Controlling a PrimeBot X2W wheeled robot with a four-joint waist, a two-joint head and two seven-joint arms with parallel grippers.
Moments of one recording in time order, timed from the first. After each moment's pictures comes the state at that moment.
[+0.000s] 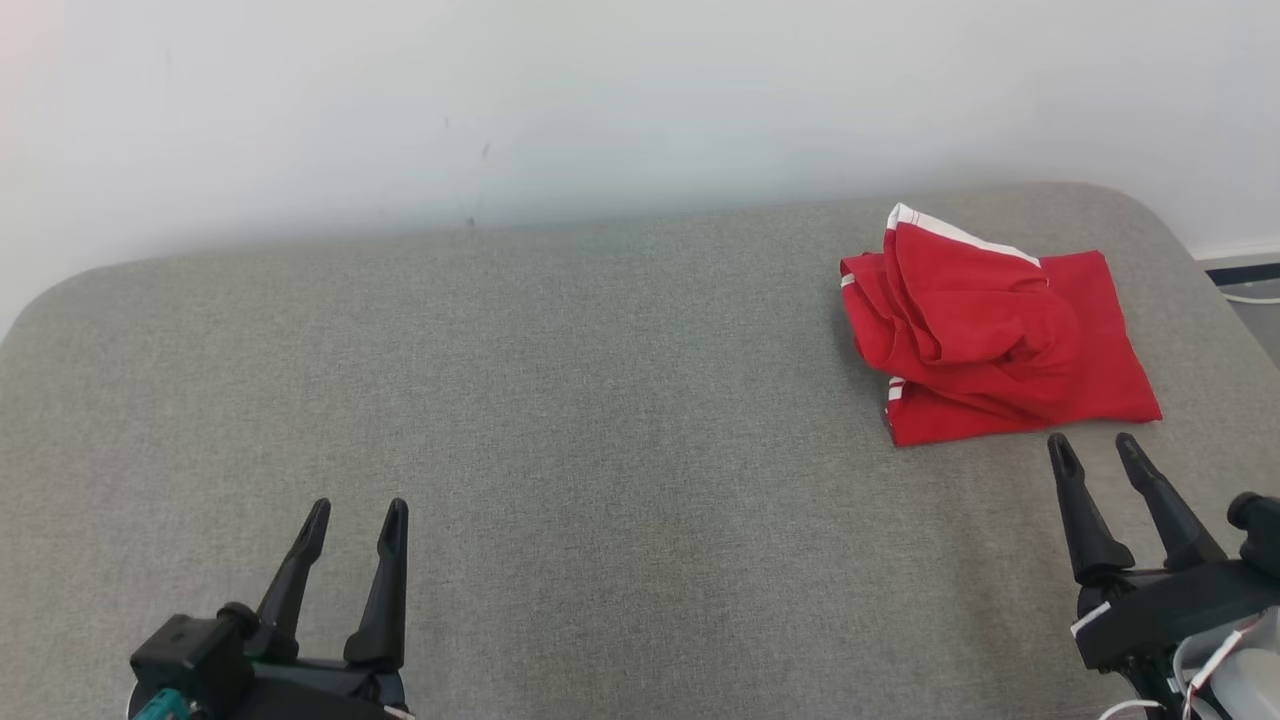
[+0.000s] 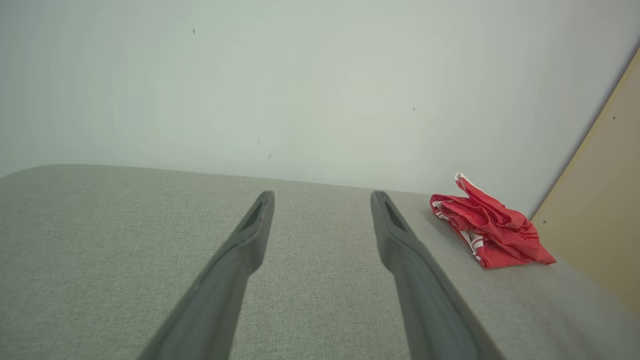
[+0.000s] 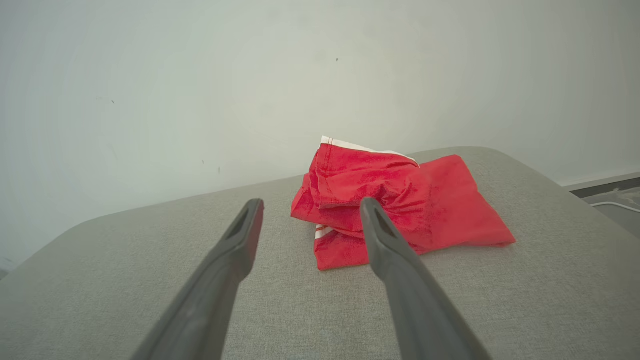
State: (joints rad) left arm -0.05 0.30 -0.33 0.03 -0.65 0.06 -0.25; right arm -0.23 -0.57 0.53 0.14 0.91 -0.12 -0.25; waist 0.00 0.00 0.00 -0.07
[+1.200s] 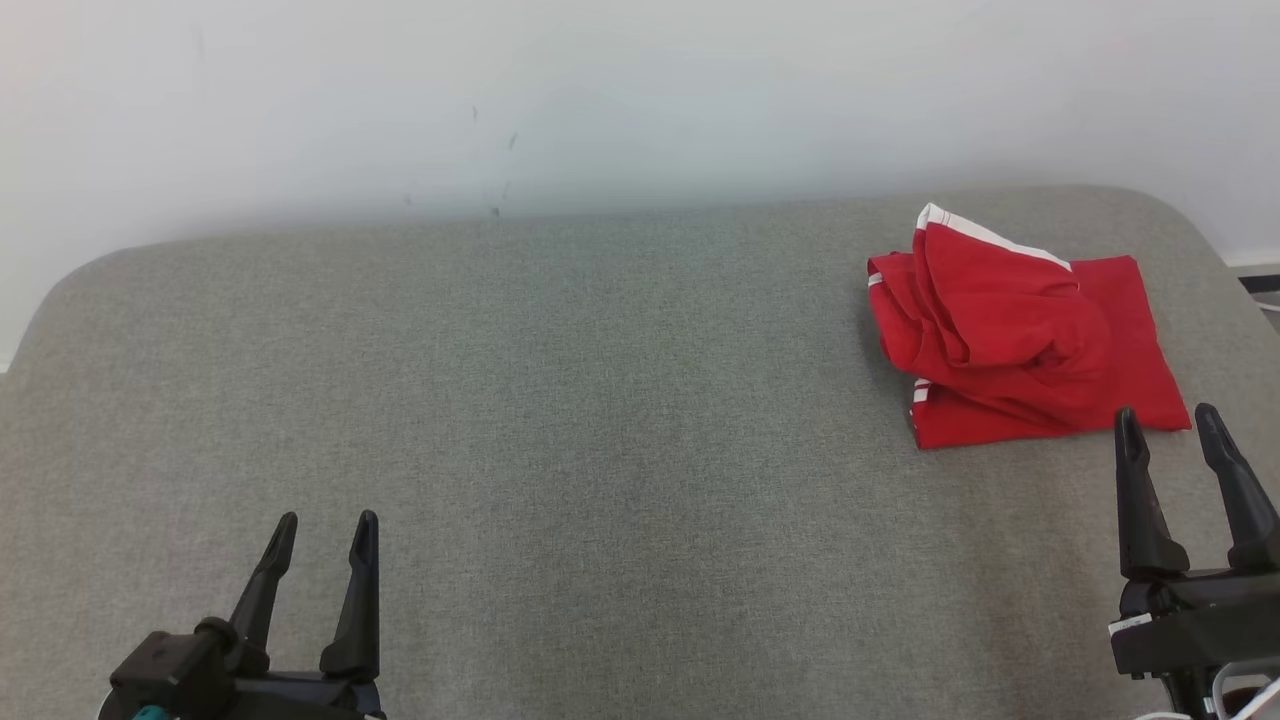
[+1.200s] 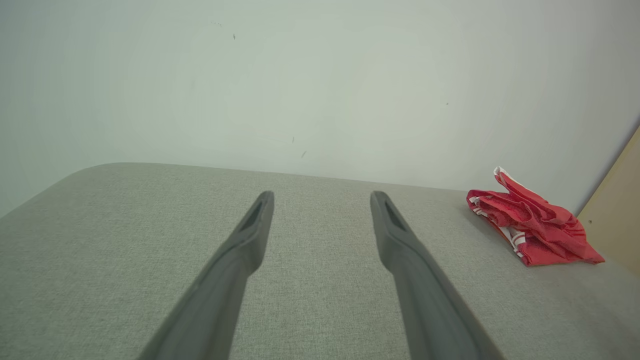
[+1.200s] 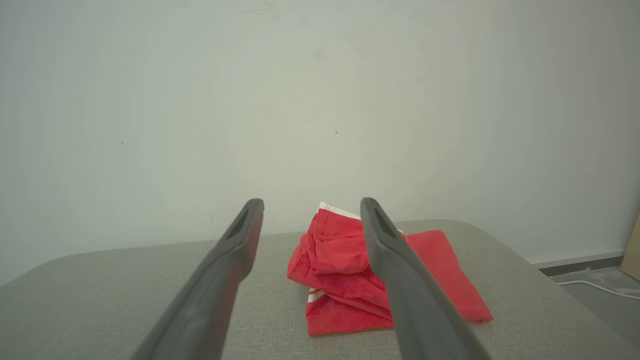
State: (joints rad) left arm -0.01 0.31 -0.28 0.03 -0.60 0.09 -0.25; right arm -0.06 -0.45 0.23 -0.06 0.60 -0.12 -0.26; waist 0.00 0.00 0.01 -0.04
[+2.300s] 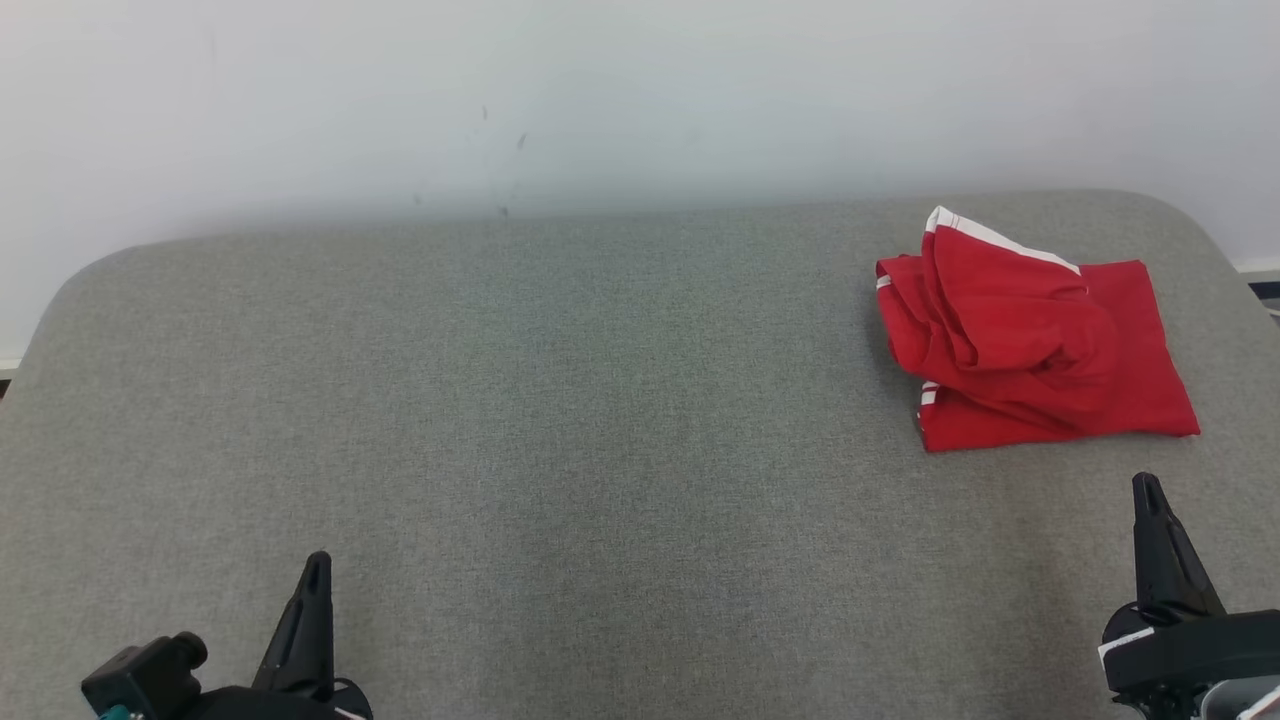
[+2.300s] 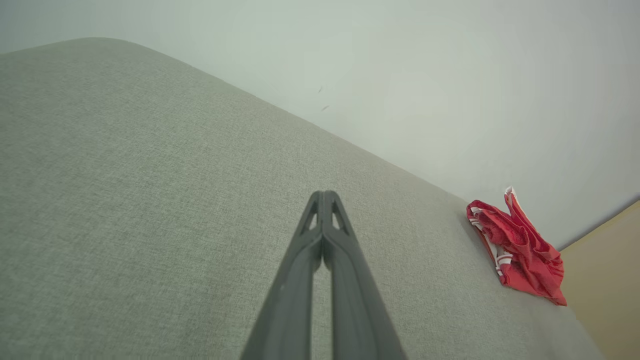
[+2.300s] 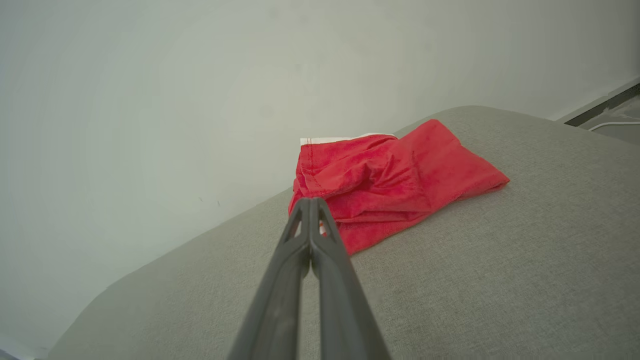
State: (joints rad) left arm 0.01 0.22 -0.20 0.11 -0.83 0.04 -0.15; right arm -0.03 -0.32 0.16 0.04 0.82 -0.07 -0.16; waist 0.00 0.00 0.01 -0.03
